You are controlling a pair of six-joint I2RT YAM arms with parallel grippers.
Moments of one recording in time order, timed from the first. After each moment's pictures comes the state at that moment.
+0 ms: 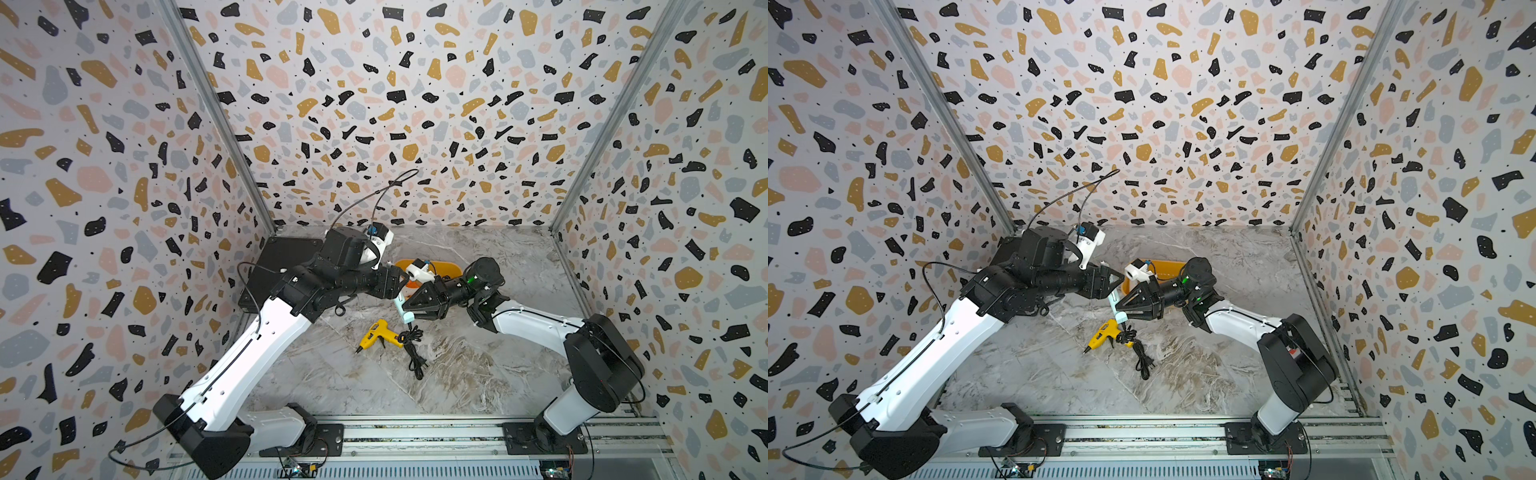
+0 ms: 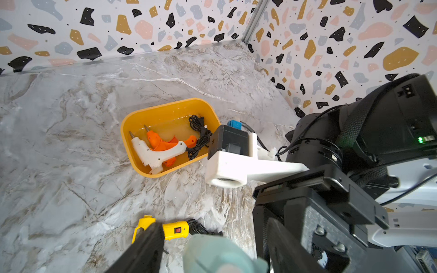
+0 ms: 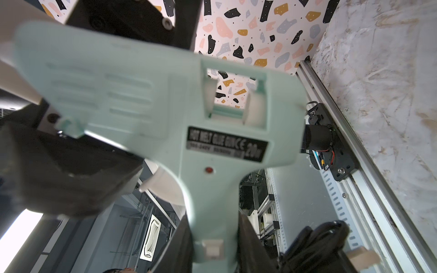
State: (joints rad) left arm -0.61 1.26 1.47 -0.84 0.24 -0.26; right arm 0.66 1.61 0.95 0.96 -1.36 1.78
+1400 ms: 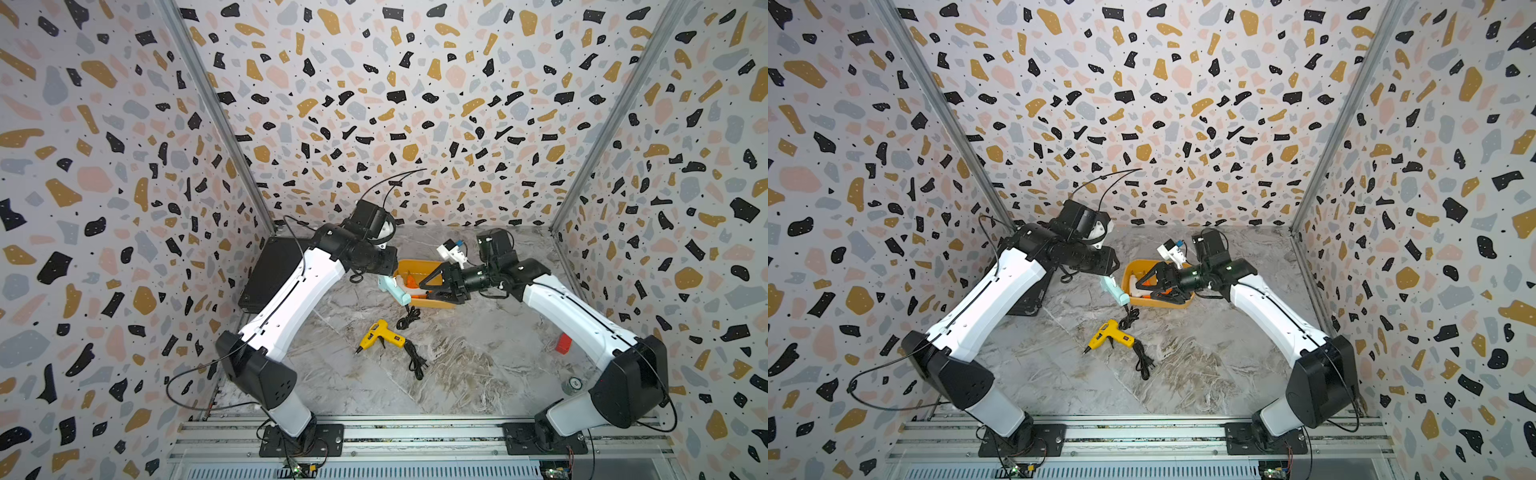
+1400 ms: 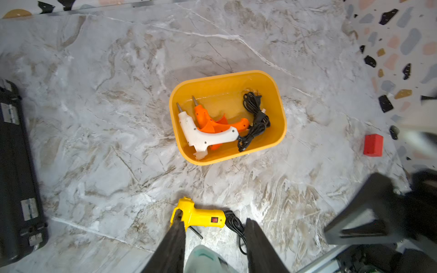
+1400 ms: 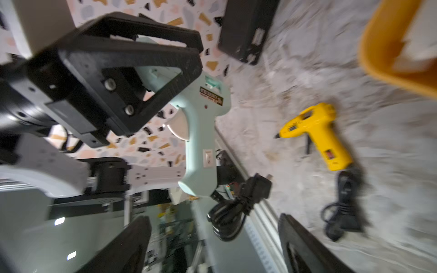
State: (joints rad) left arm -0.53 1.70 1.90 -1.17 0.07 -0.29; right arm 0.50 1.48 1.39 -0.74 -0.91 0.49
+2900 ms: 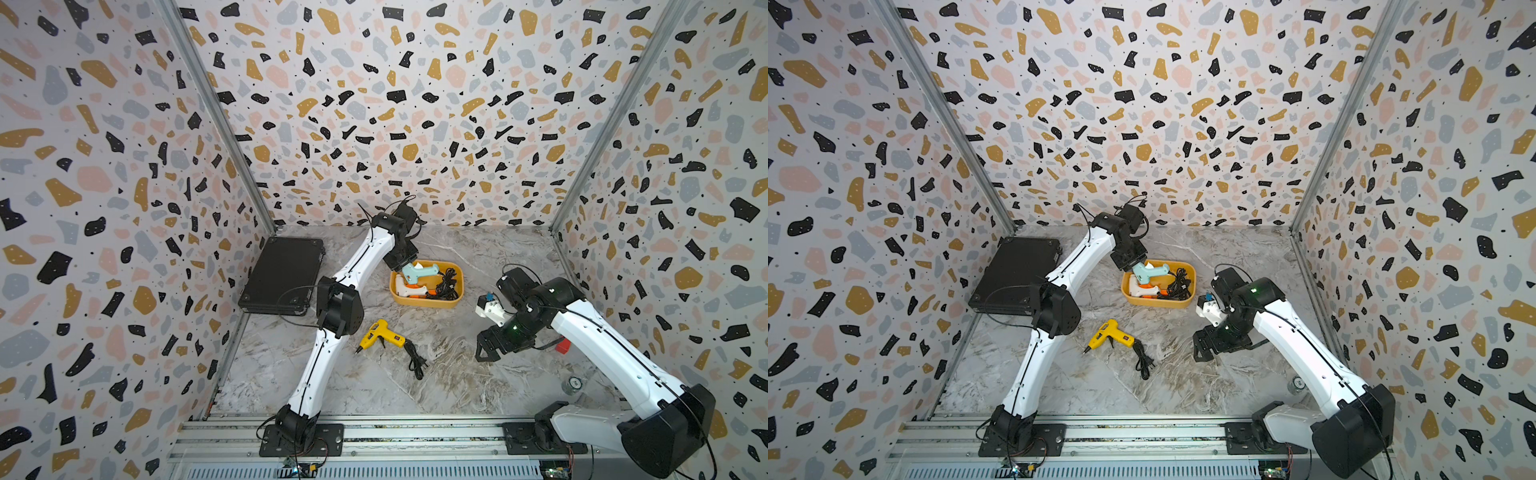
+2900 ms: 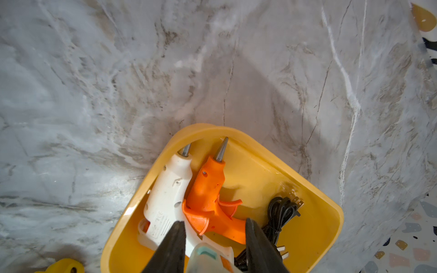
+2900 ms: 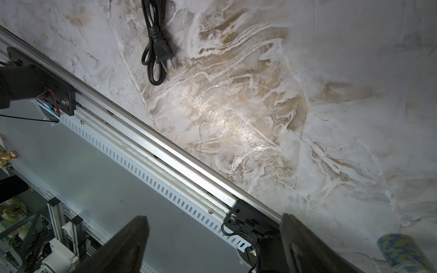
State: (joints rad) left arm -0.51 2.52 2.58 -1.32 0.07 -1.04; right arm 0.49 1.24 1.16 -1.41 -0.37 0.04
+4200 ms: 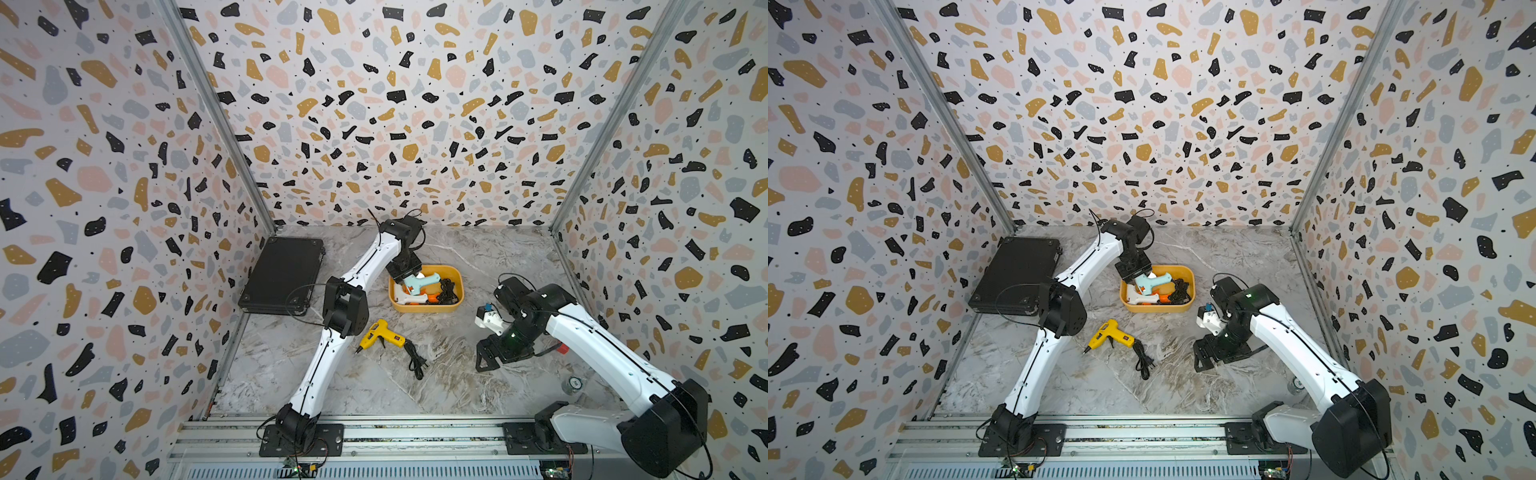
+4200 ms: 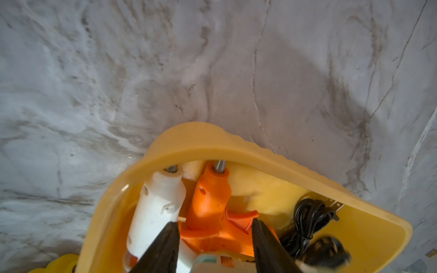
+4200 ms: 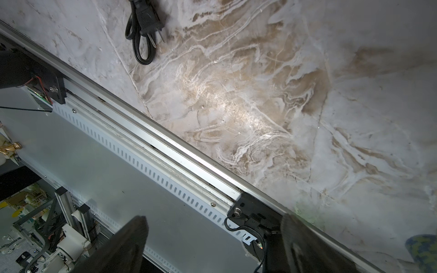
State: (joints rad) left arm -0.53 2.58 2.58 -1.40 0.13 -0.99; right arm 0.48 1.24 1.08 -1.40 -0.40 0.05
